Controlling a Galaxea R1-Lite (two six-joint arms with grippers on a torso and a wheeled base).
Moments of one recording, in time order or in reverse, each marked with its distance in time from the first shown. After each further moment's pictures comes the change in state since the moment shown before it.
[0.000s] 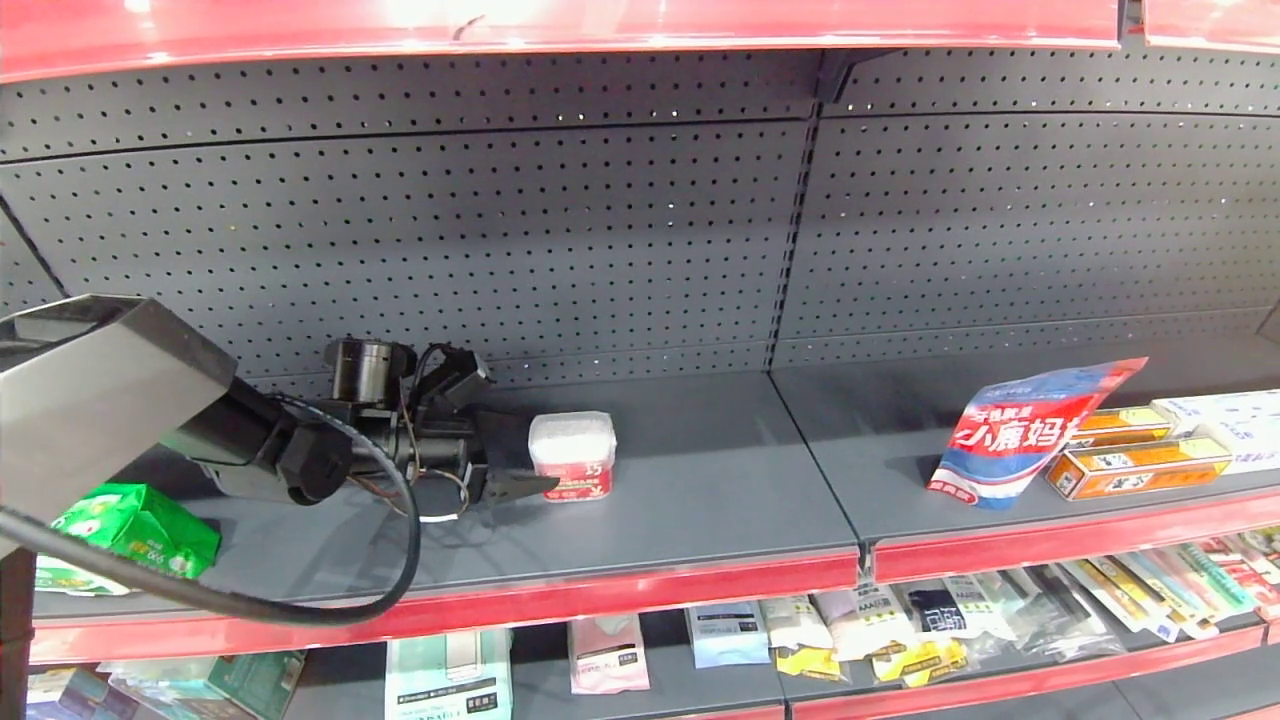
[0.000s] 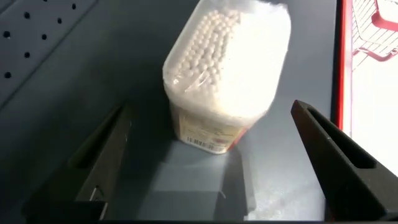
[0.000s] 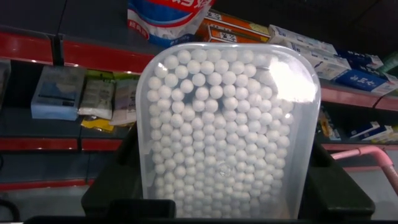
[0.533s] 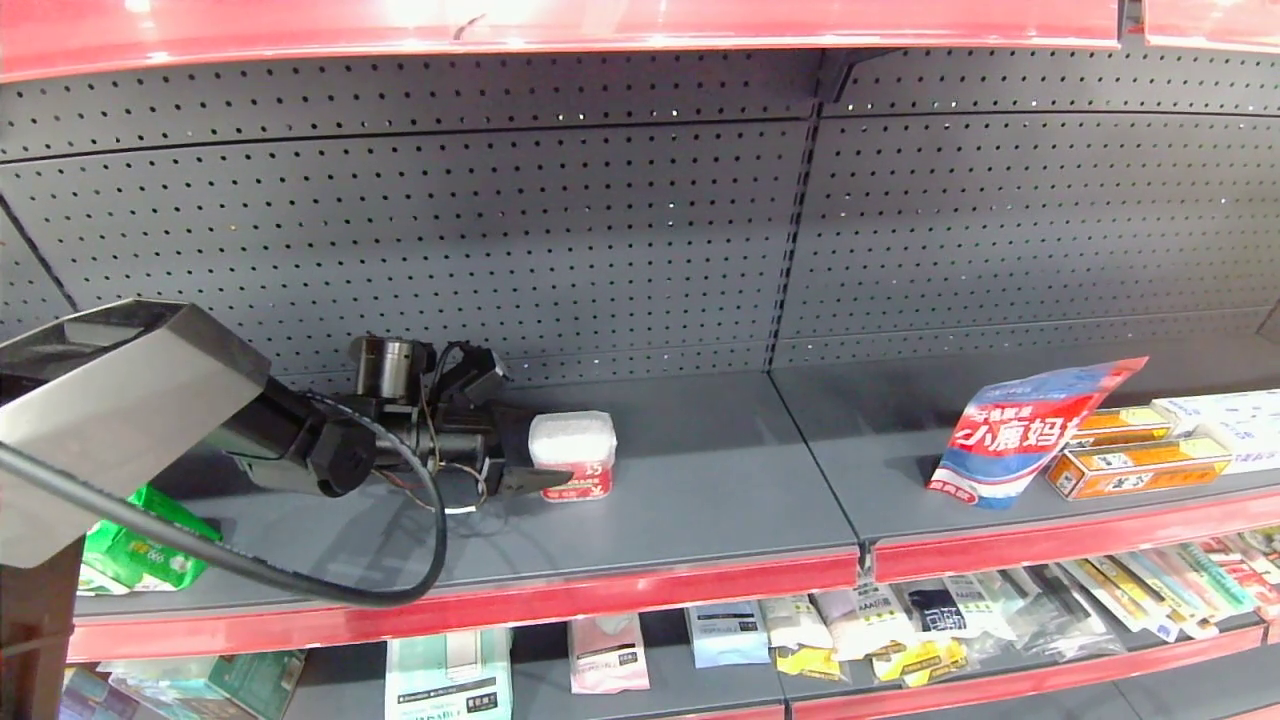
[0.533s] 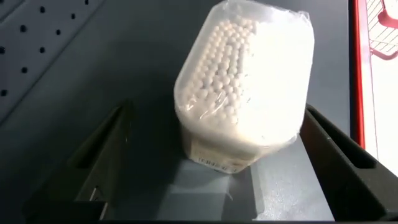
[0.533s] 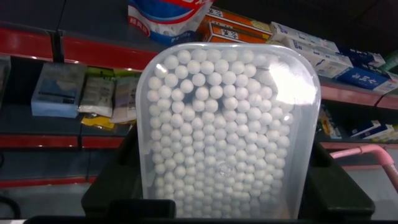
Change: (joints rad) left arm -0.026 0.056 -0.076 0.001 0.007 -0.001; right arm 0.000 0.002 0.008 0.000 0.000 0.000
